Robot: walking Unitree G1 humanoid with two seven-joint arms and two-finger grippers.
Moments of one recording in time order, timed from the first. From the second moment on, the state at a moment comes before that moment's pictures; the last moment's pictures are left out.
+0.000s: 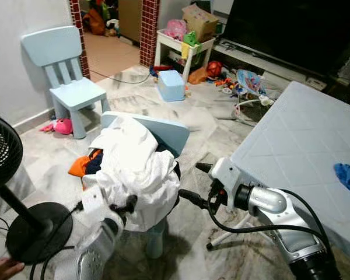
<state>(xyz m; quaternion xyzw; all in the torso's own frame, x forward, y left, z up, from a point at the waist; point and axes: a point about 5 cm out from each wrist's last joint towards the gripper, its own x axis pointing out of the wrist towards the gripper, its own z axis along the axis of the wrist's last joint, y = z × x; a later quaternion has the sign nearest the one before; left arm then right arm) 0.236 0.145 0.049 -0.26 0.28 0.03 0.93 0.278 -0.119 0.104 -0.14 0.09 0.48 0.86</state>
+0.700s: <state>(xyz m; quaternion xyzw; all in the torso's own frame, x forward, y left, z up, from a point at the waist) 0.282 0.152 0.066 -0.30 0.18 0.05 0.94 0.276 -0.114 0.102 -0.15 0.08 0.49 0.86</state>
